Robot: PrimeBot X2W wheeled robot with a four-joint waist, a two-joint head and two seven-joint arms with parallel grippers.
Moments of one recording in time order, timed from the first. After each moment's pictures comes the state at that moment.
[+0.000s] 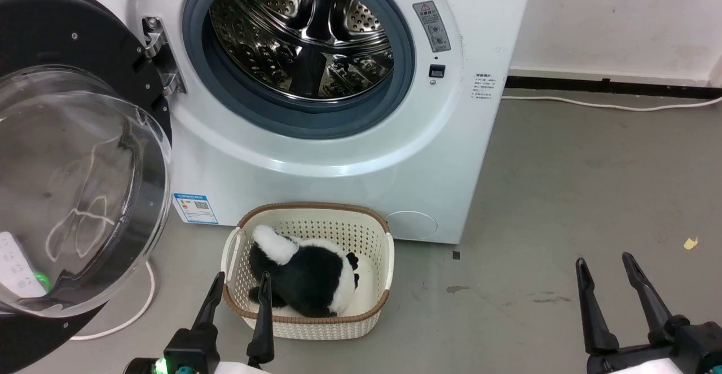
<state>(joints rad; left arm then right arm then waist) 0.05 0.08 -0.14 0.09 -0.14 0.08 -0.26 0.10 -0.05 -0.08 -0.03 0.09 0.13 -0.26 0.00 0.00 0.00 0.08</state>
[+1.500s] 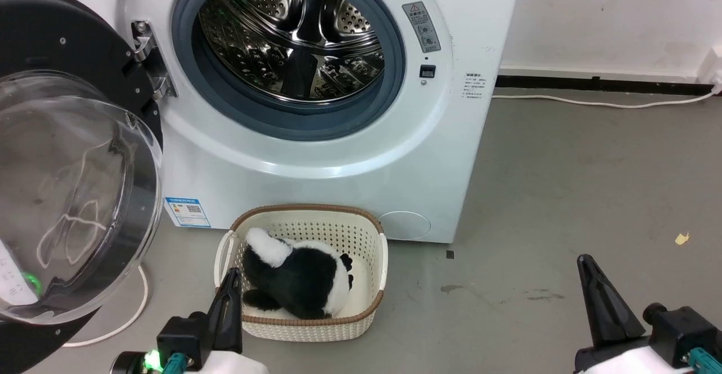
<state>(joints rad) 0.05 0.07 -0.10 0.07 -0.10 0.06 -0.17 0.07 -0.05 -0.05 -0.02 0.07 0.13 -0.18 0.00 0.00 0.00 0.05</state>
